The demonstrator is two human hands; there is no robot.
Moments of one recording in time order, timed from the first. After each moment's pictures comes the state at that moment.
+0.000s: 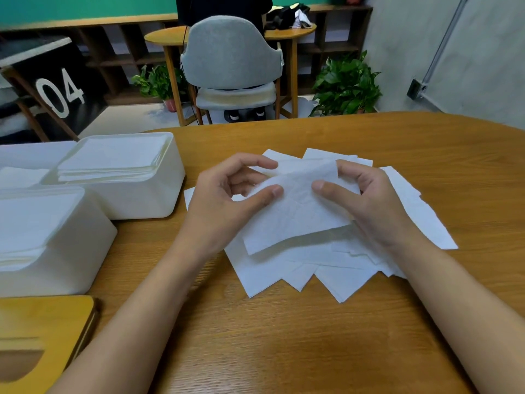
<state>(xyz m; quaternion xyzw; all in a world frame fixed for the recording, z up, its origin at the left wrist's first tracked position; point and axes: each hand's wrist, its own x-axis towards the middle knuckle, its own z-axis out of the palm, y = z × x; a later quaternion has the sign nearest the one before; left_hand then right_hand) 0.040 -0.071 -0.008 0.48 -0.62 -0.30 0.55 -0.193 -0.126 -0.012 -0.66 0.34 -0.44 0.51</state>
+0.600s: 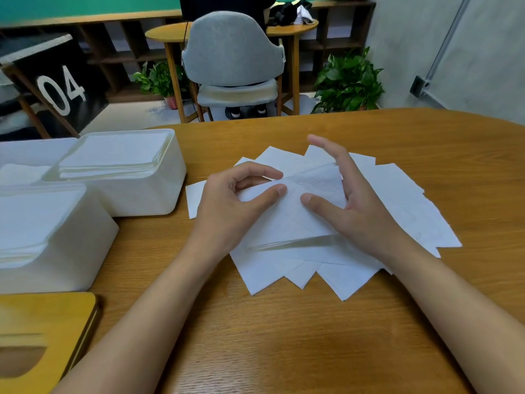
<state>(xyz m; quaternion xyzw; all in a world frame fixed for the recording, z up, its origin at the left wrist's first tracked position) 0.033 -0.073 -0.018 0.53 -0.60 -0.28 0.53 -0.181 -0.118 -0.018 -0.77 0.34 -0.38 0.38</state>
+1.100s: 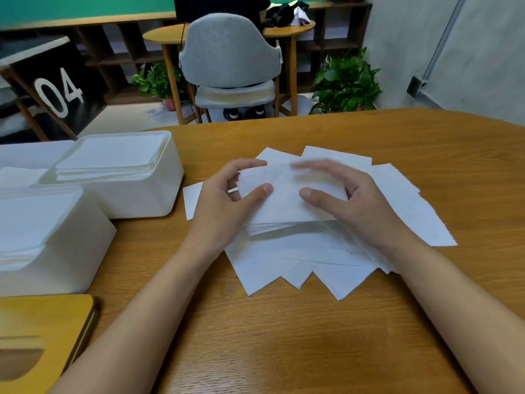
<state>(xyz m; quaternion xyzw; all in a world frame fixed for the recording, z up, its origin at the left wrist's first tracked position) 0.033 -0.074 -0.019 0.55 -0.55 -0.32 0.54 -0.186 -0.123 -0.015 -0.73 0.33 -0.40 0.45</state>
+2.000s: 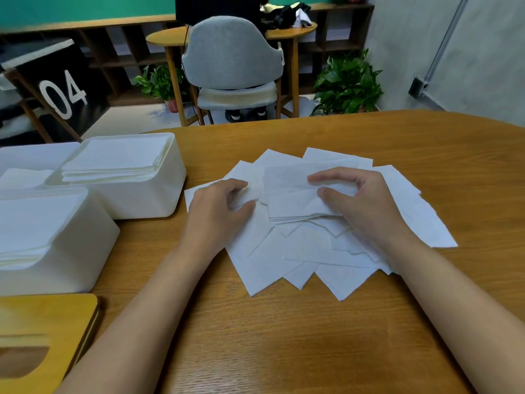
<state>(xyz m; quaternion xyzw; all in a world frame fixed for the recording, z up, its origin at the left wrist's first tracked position) 0.059 -0.089 -0.044 0.69 -0.64 -0.07 0.35 -0.192 -0.137 -0.030 -0.66 0.43 -0.44 0.42</state>
